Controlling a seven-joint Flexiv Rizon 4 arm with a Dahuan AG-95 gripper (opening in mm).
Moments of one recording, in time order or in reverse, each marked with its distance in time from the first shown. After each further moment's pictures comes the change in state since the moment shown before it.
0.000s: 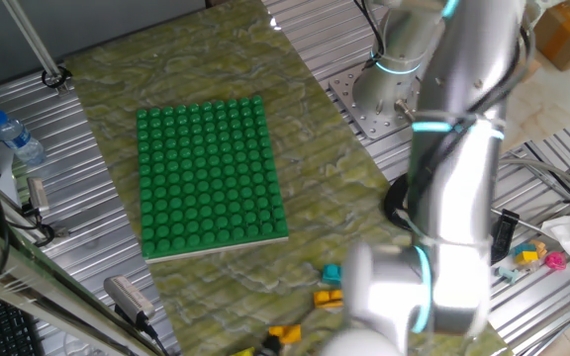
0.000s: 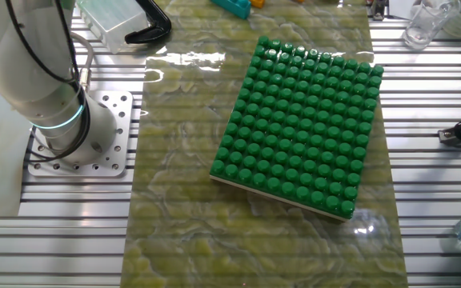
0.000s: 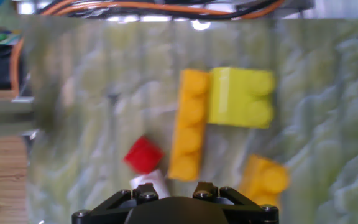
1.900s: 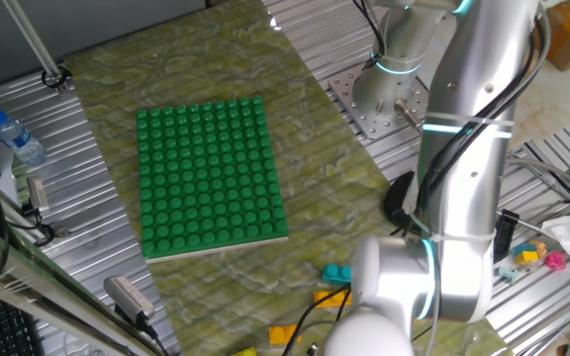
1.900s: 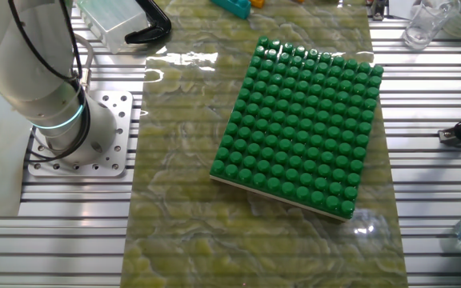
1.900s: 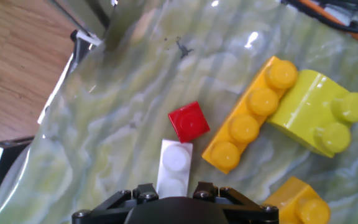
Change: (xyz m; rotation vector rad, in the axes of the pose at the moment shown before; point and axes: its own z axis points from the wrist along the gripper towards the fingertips) arm 0.029 0.000 0.016 -0.055 0.049 -0.447
